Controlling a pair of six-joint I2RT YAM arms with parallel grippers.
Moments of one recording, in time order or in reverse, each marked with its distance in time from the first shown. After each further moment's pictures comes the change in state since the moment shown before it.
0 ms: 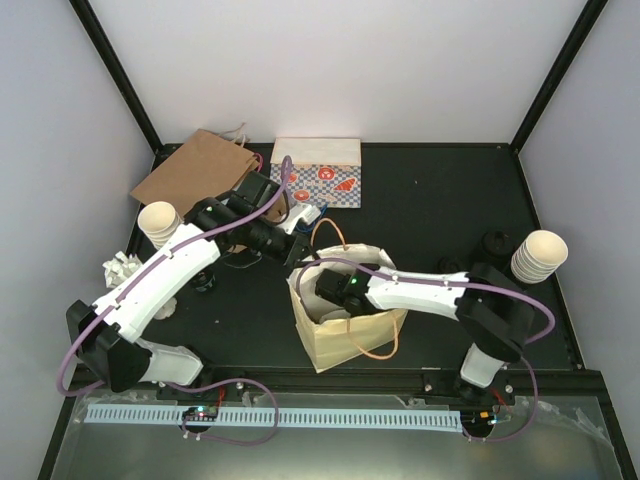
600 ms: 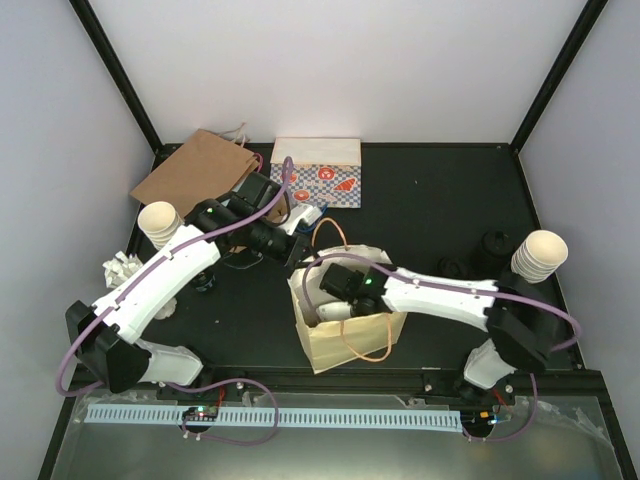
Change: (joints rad) left arm -0.015 -0.005 -0.008 0.018 -0.004 -0.002; right arm 0.000 -0.063 -0.049 0.121 0.007 0.037
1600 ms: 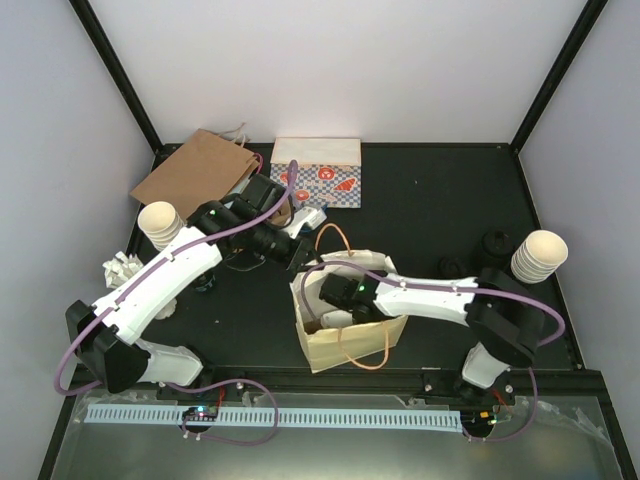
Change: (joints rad) left arm -0.034 -0.002 0.002 -0.003 -0.004 0.008; right arm 0.017 0.052 -0.042 0.005 0.006 0.057
